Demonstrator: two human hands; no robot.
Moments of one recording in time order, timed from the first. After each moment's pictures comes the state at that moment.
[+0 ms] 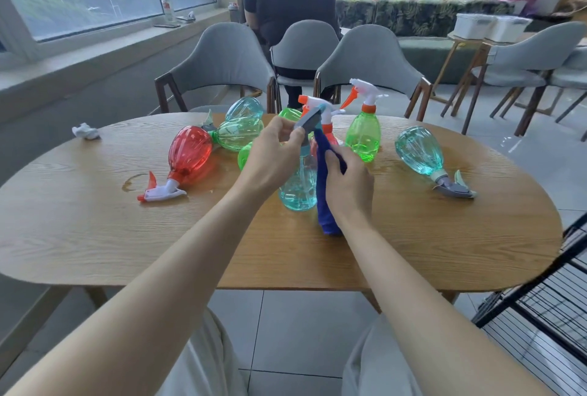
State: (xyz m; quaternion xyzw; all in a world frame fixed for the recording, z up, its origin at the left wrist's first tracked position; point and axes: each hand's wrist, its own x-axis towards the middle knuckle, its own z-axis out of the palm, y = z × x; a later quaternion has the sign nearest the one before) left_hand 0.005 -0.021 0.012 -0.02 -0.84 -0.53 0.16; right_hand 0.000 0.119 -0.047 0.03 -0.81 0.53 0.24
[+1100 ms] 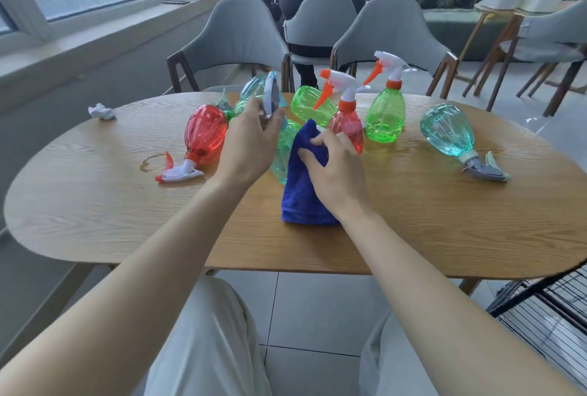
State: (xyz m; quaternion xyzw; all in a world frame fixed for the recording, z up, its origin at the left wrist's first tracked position) left_hand 0.011 -0.077 -0.003 0.01 -0.87 -0.42 0.25; right_hand 0.010 0.082 -0.054 0.14 -0.86 0.45 0.19
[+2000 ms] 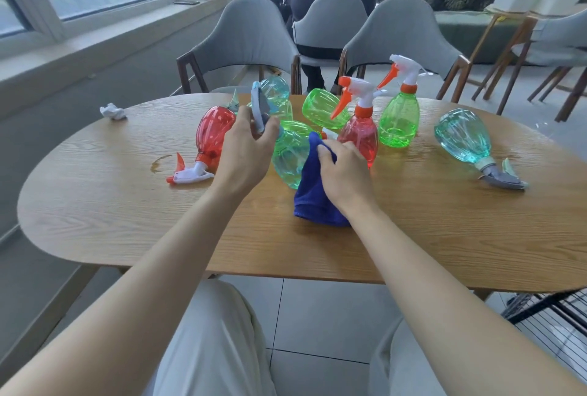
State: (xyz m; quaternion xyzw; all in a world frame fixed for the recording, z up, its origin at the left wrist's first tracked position) left_hand 0.024 -0.101 -0.007 0.05 -0.84 -0.50 0.23; right_hand -0.007 0.069 -0.054 0.09 -0.88 0.46 0.11
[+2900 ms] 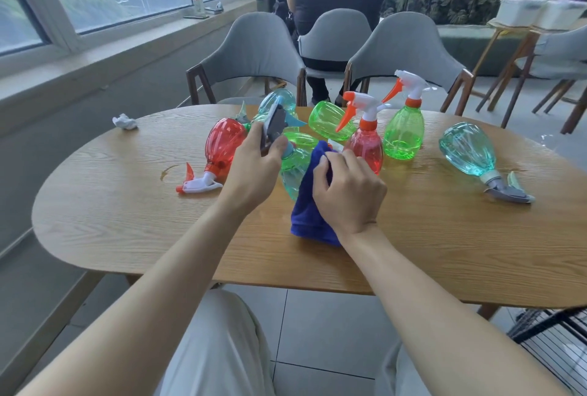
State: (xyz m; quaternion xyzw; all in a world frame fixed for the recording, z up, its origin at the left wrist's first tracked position) left_hand 0.038 -0.100 -0.004 0.02 -0.83 -0.53 0.20; right_hand 0.003 0.056 -0.064 0.12 -0.83 0.22 0.49
